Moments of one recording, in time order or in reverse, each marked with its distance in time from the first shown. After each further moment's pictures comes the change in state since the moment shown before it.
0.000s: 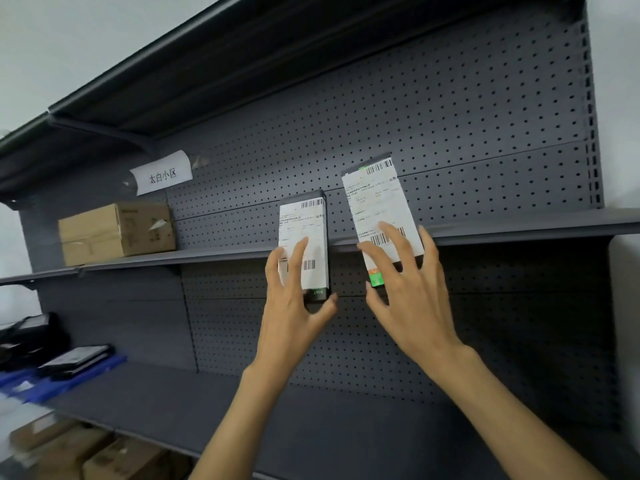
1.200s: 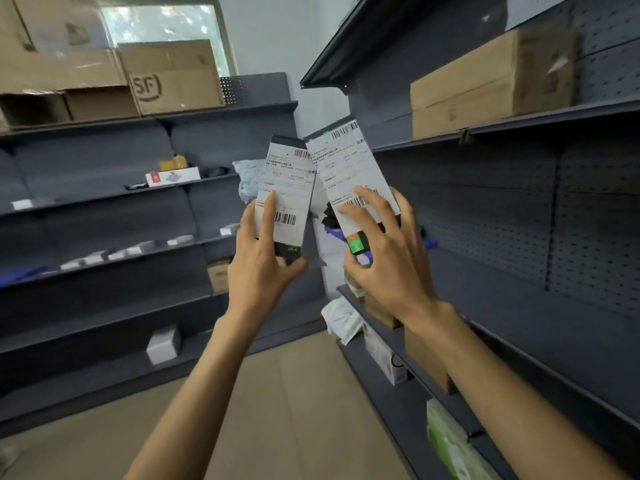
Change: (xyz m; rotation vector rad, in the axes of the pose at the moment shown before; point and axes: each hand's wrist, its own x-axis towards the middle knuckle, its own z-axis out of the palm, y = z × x) left_hand -0.167 -0.389 -0.521 1.015 0.170 -0.458; right_hand -0.013 -0.658 0.194 1.104 -0.153 -0.330
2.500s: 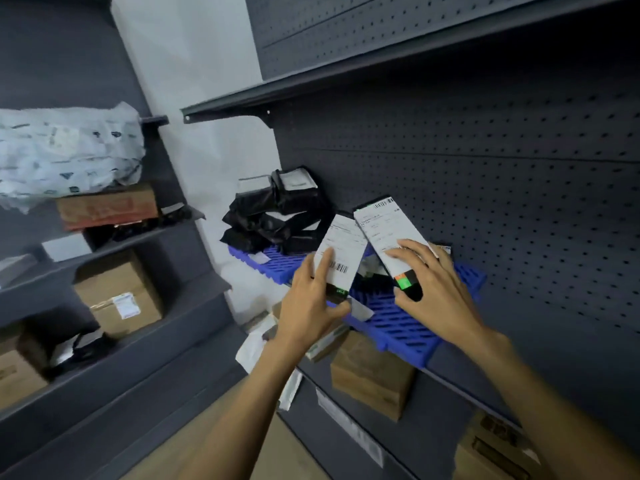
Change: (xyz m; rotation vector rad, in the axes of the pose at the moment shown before) left_hand 0.302 -0.278 0.730 -0.355 -0.651 0.226; right_hand 0.133 0.489 0.562 -0.304 -0.365 0.473
